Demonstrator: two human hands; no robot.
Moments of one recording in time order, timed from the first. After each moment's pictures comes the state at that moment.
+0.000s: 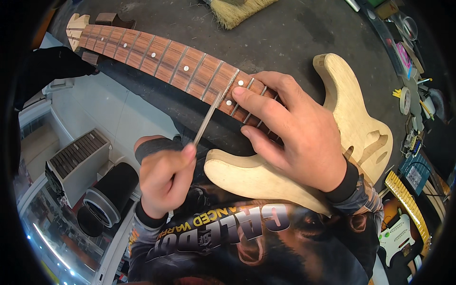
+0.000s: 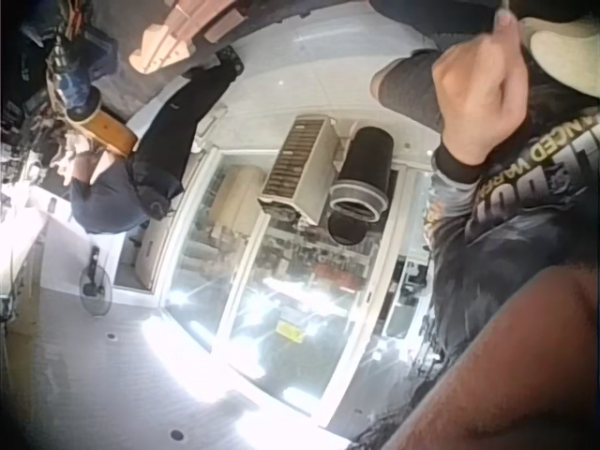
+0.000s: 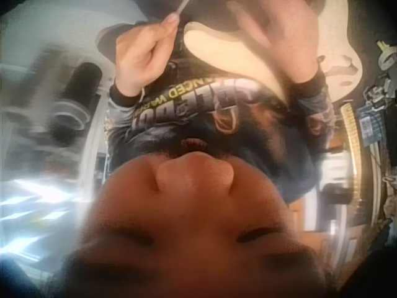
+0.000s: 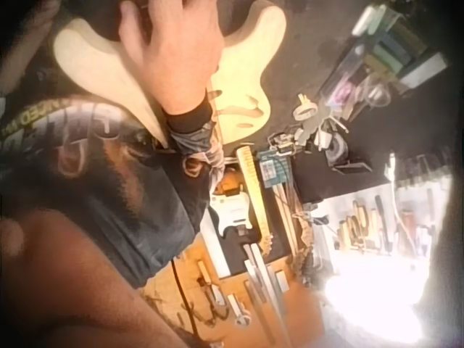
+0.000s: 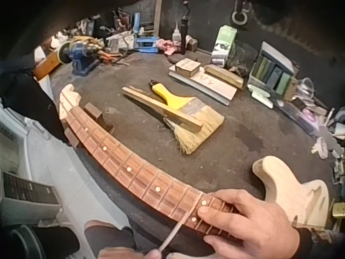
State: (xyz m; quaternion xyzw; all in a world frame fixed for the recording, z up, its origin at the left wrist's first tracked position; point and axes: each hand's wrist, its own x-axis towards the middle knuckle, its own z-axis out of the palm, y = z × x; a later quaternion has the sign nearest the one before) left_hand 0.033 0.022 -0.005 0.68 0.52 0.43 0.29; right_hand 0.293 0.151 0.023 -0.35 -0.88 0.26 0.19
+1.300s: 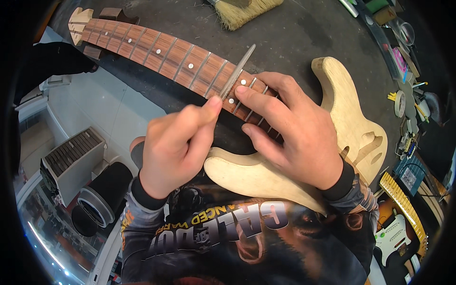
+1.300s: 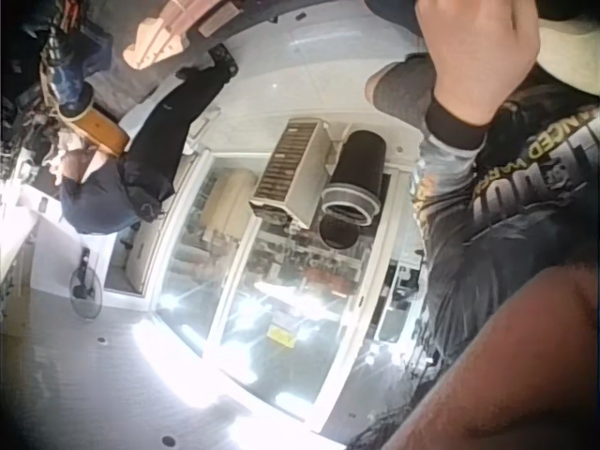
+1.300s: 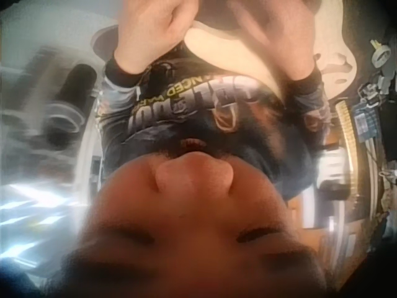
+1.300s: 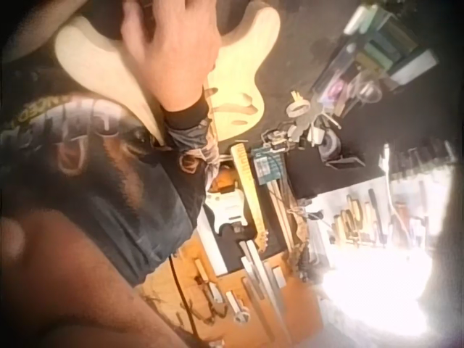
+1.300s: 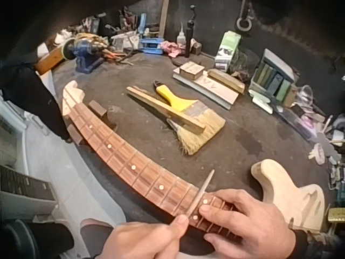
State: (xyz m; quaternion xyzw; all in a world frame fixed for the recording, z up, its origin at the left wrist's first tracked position) left_hand 0.047 0.068 -0.008 0.70 0.51 0.42 0.27; right_hand 0.294 0.152 0.023 -0.35 -0.88 0.26 0.20
